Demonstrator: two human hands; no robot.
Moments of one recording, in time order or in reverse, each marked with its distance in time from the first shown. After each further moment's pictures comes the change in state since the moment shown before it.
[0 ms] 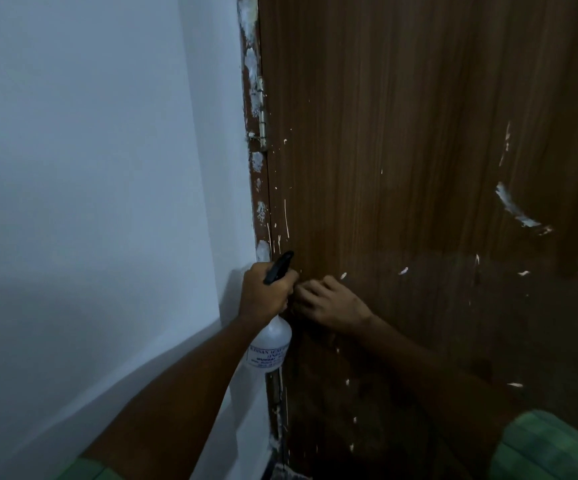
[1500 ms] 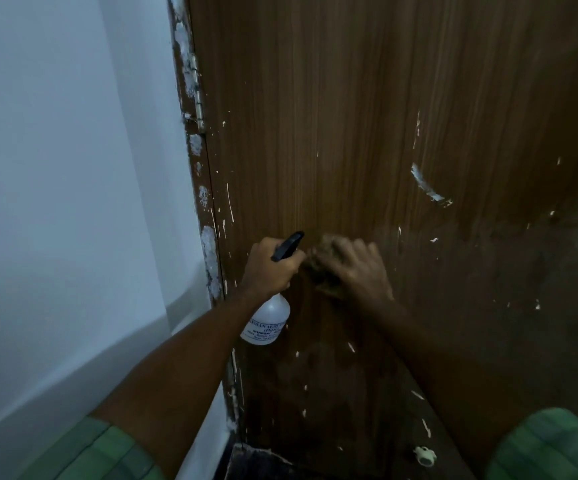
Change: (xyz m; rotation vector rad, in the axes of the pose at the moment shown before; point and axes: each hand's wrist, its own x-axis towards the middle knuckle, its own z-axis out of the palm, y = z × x) left_hand -0.007 0.033 0.074 -0.013 -0.332 0.178; right_hand -0.126 0.045 -0.024 0.144 0.200 0.557
